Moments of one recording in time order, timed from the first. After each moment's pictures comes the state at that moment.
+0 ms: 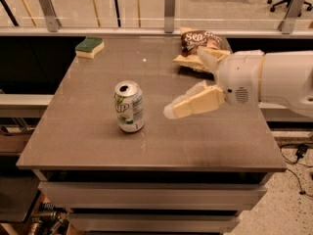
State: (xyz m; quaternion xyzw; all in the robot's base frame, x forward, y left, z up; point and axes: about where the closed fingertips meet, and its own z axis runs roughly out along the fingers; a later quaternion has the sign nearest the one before) arm 0.487 -0.059 0.961 -0.46 0.68 0.25 0.52
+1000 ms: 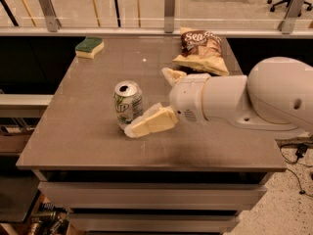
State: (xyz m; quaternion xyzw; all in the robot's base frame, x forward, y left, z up) arm 0.487 0.016 0.909 -0.47 0.69 0.24 0.50
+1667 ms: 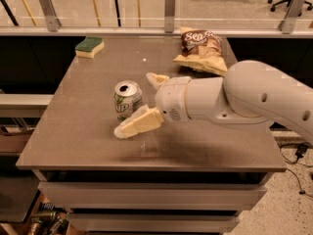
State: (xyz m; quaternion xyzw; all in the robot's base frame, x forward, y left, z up) arm 0.505 0.048 0.884 -0.48 0.67 0.28 0.49
